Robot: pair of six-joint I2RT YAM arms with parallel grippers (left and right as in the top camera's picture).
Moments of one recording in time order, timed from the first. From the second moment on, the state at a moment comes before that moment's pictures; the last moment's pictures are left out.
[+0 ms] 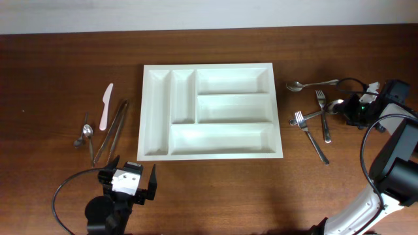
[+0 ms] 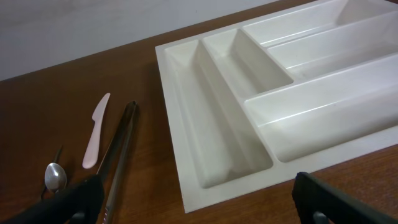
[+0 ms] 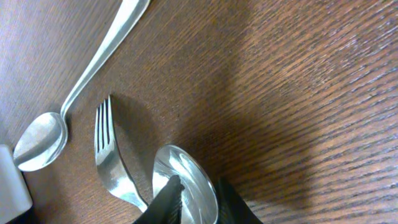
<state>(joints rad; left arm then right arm) 0.00 0.01 0.13 -0.45 0.17 0.24 -0.54 2.06 1.26 -0.33 -0.52 0.29</state>
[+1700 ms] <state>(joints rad) 0.00 0.01 0.13 -0.45 0.17 0.24 -0.54 2.06 1.34 -0.29 -0.68 0.30</state>
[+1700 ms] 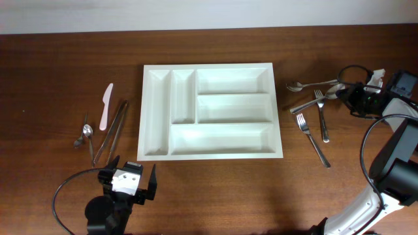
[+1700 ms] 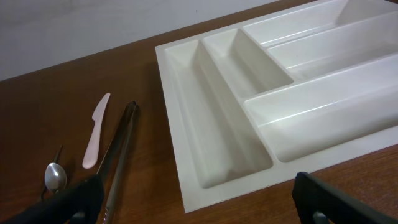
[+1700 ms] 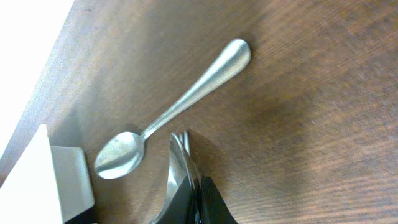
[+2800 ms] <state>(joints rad) 0.00 0.01 0.13 -0.45 0.17 0.24 -0.30 2.06 1.50 -0.19 -0.82 0.55</state>
